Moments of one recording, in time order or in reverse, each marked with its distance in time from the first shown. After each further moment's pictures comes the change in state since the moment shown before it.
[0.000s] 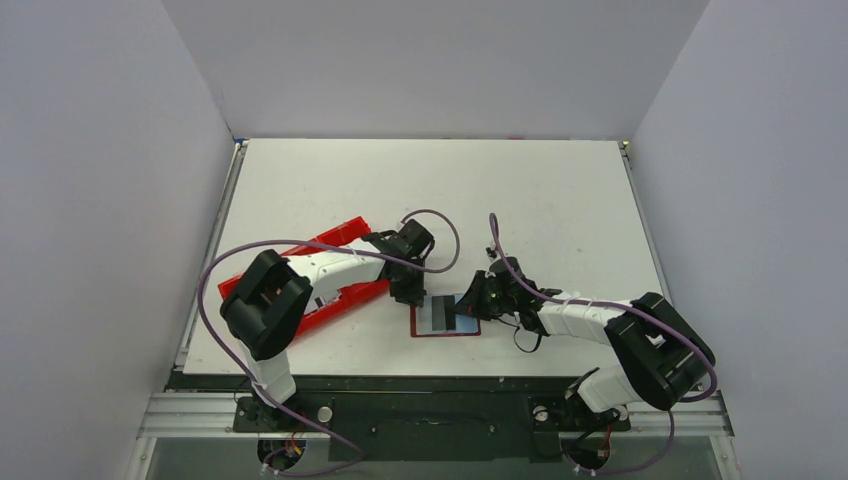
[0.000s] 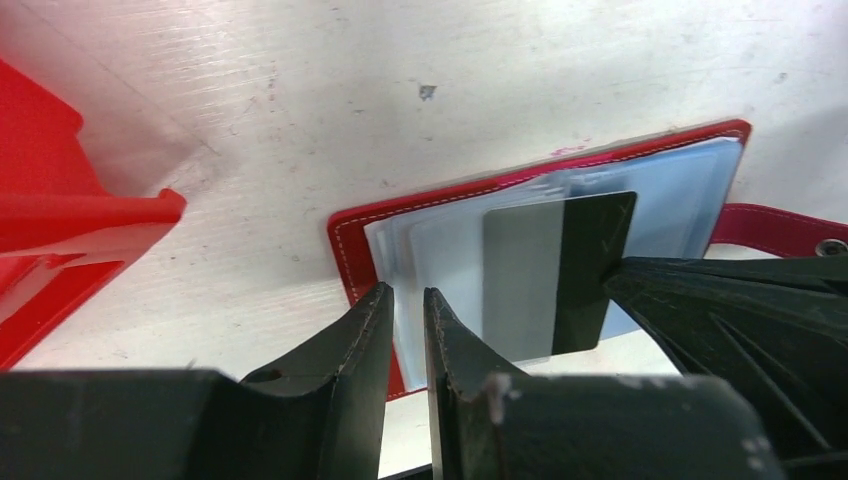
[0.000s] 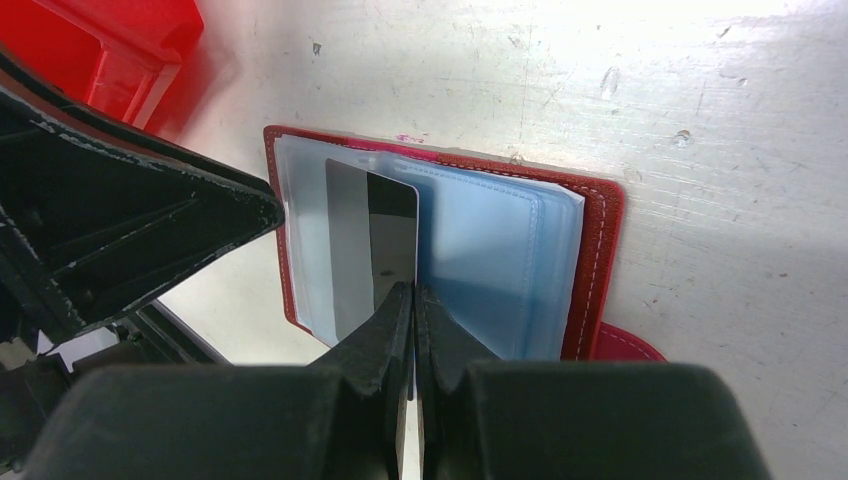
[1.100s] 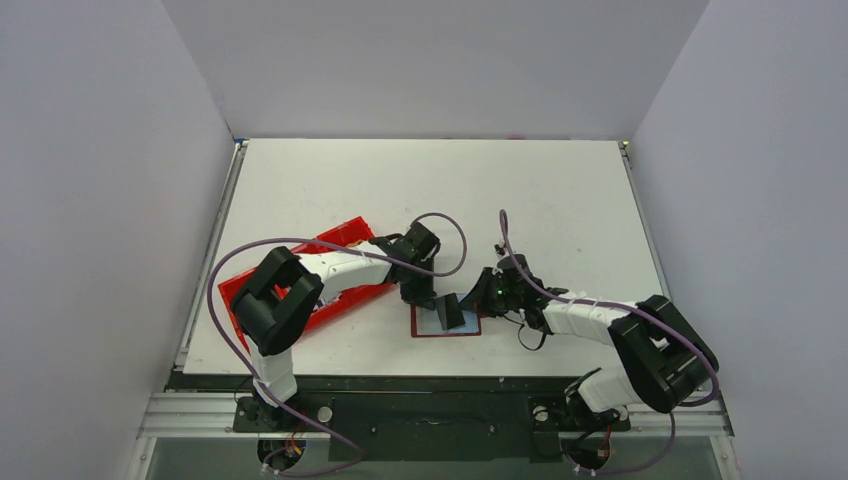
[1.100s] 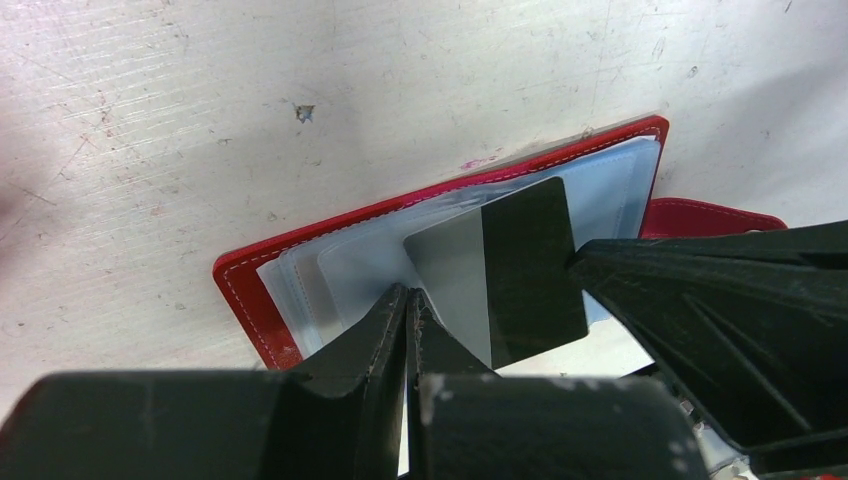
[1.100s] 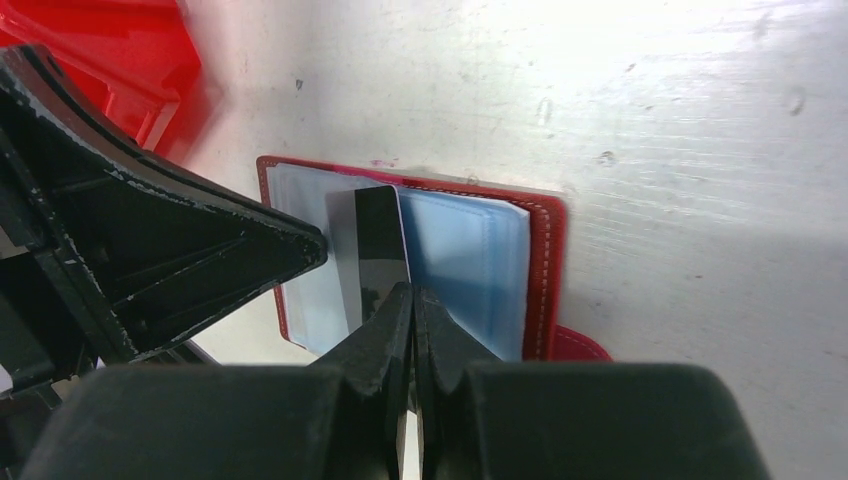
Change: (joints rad) left arm -0.024 0.051 0.000 0.114 0.100 -0.045; right arm -0.045 -0.016 -0.010 0.000 -0.011 0.001
